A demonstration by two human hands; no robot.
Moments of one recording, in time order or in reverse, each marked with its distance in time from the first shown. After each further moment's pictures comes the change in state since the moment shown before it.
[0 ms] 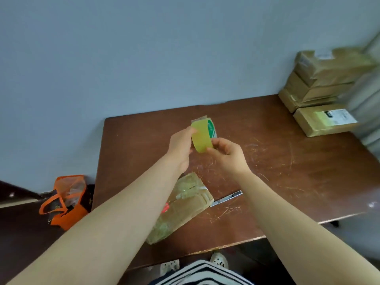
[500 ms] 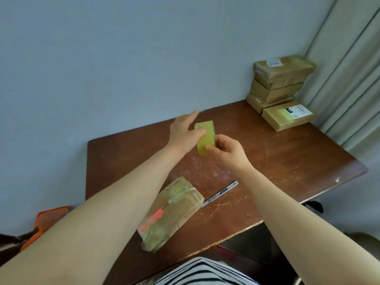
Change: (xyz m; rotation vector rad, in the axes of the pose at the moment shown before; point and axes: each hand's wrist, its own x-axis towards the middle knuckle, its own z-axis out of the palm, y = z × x) left_hand -0.027 0.025 0.027 0.702 -0.244 0.573; right_hand -0.035 -0.024 -0.034 -0.007 0.120 -0.078
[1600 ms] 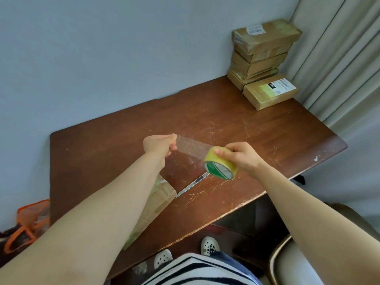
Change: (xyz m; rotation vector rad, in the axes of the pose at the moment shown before) left_hand 0.016 -0.058 0.071 -0.324 0.263 -0.597; right_hand -0.012 0.067 -0.106 -0.249 -0.149 0.388
